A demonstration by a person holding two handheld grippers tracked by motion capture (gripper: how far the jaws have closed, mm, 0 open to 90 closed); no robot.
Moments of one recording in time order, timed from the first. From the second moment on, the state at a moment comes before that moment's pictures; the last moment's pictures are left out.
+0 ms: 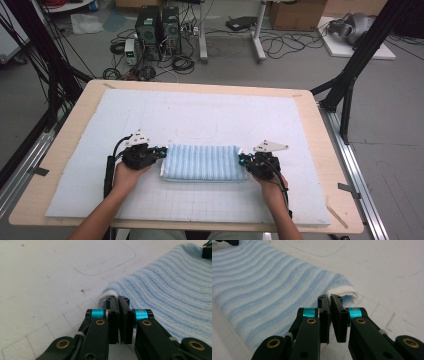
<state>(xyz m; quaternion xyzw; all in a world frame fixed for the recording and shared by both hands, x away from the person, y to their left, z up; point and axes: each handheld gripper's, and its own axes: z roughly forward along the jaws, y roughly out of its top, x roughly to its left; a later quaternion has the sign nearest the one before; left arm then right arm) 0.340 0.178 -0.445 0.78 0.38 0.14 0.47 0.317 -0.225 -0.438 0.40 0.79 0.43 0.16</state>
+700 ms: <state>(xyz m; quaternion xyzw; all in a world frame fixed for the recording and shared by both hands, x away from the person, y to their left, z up) 0.327 0.163 -0.450 0.82 0.30 0.08 0.47 0.307 -0.205 -0.444 0.33 0.84 0.41 0.11</state>
